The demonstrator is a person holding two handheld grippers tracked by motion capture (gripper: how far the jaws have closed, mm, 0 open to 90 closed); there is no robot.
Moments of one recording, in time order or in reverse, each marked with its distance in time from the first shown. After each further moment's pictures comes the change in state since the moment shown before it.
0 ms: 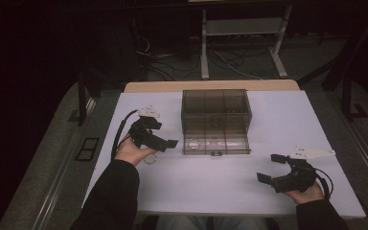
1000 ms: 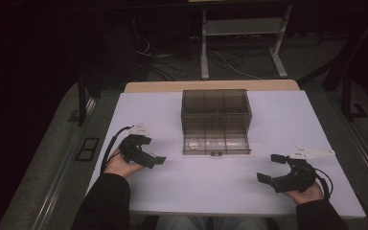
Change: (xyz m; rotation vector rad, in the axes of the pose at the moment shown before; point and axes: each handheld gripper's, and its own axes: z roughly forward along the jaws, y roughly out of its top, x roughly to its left) left arm 0.011 -0.057 -0.001 0.082 0.011 0.015; right arm 0.000 0.000 0.001 0.003 -0.002 0.000
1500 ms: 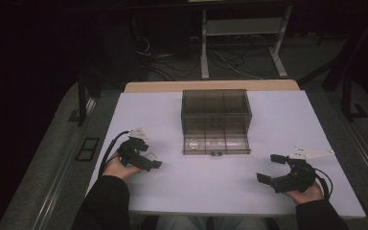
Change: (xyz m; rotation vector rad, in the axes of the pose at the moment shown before) left arm 0.011 -0.019 0.008 0.106 0.019 -0.044; right arm 0.000 0.000 0.001 0.006 0.004 0.002
